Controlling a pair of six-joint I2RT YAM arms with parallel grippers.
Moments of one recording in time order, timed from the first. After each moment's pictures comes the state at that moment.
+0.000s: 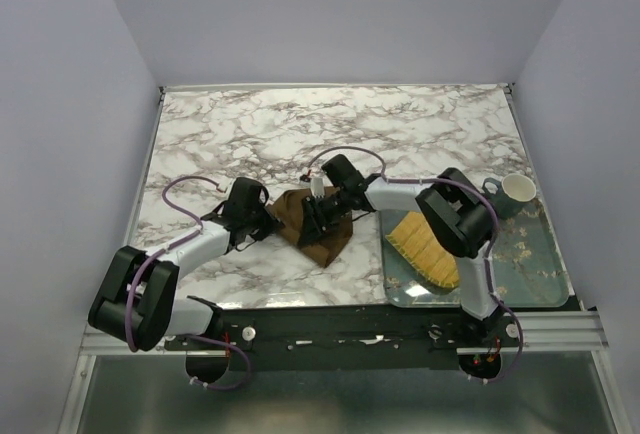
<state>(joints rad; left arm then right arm) -0.38 1.30 0.53 -0.10 0.04 -1.01 0.73 2.11 1.25 -0.09 -0.87 0.40</state>
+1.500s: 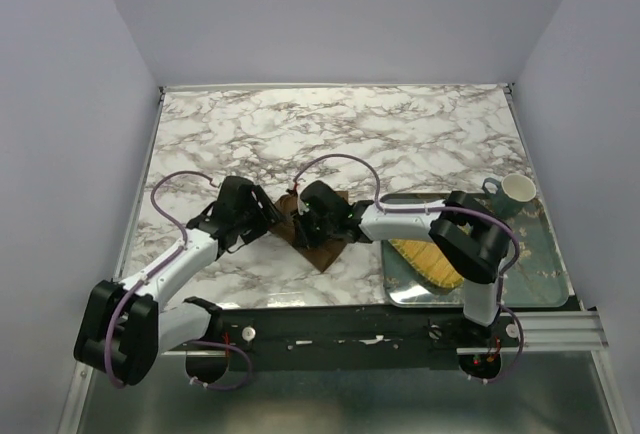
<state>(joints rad) -0.38 1.14 0.55 -0.26 0.05 -0.92 1.02 1.91 1.14 -0.06 -0.05 0.36</state>
